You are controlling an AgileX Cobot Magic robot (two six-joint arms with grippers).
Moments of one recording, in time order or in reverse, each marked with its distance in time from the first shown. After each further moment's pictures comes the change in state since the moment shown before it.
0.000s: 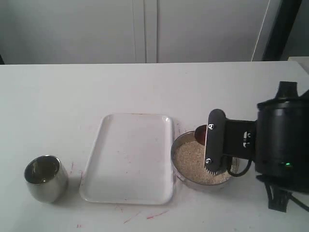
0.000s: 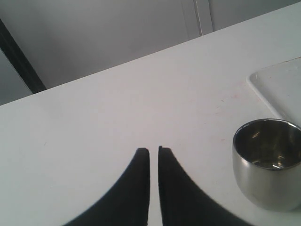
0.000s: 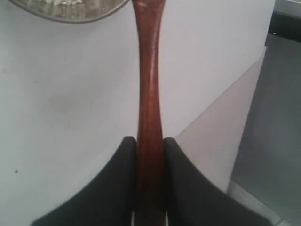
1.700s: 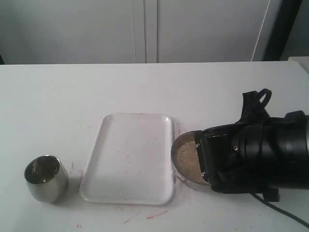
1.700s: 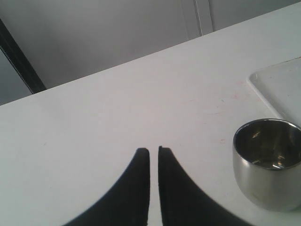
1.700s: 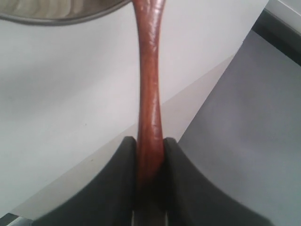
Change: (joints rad) left arm 0.000 0.000 0.000 0.000 0.000 0.000; right arm -0.055 0.275 0.000 -0.188 -0.011 -0.024
